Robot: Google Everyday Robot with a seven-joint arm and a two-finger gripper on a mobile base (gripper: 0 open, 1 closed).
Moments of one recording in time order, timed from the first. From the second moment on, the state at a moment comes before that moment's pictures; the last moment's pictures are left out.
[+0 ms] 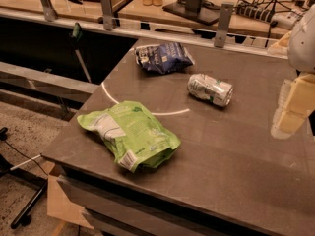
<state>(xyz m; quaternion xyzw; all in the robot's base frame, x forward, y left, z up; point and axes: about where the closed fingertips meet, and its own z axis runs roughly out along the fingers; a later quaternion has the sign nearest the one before) 0.438 -0.217 0.977 -0.60 0.78 -0.04 0.16</state>
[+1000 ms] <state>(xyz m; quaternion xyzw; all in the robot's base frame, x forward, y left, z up) 0.485 -0.192 0.942 -0.56 0.82 -0.07 0.08</state>
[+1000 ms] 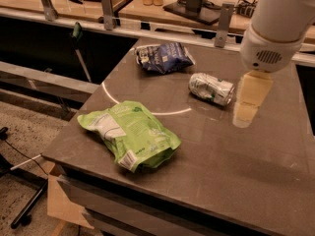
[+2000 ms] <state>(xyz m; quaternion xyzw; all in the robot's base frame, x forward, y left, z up) 0.587 -0.172 0.869 -0.46 0.88 -0.06 0.04</state>
